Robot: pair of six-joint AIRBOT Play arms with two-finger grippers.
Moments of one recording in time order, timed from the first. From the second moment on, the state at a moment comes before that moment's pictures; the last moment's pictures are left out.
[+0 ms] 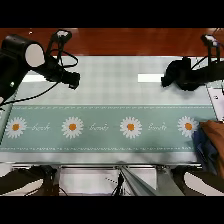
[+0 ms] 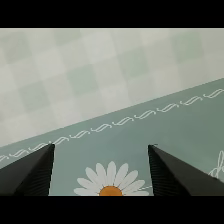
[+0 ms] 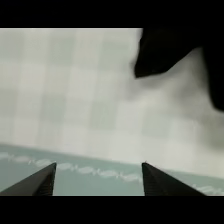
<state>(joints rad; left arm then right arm) -0.40 -1.30 1.43 1.65 -1.31 -1.64 -0.10 -1.21 1.25 -1.34 1.11 1.39</state>
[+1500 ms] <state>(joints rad) -0.40 -1.33 1.51 1.65 -1.32 -1.61 -0.19 -1.50 1.35 -1.49 0.65 1.65</state>
